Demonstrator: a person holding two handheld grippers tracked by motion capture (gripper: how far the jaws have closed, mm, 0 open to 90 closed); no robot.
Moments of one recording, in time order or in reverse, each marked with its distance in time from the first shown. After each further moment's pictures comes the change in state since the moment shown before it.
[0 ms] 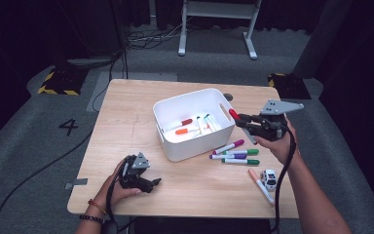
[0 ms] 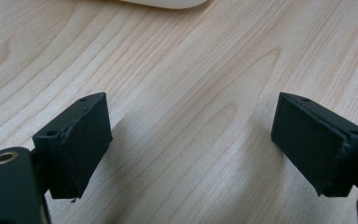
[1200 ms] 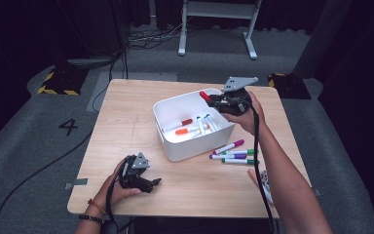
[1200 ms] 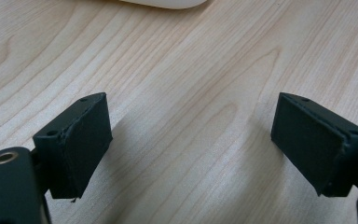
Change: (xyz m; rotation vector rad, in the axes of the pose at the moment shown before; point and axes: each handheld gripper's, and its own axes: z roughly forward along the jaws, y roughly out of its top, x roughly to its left) left arm 0.000 0.000 0.000 -0.001 0.000 0.002; right arm -0.008 0.056 0.094 0.062 0.028 -0.133
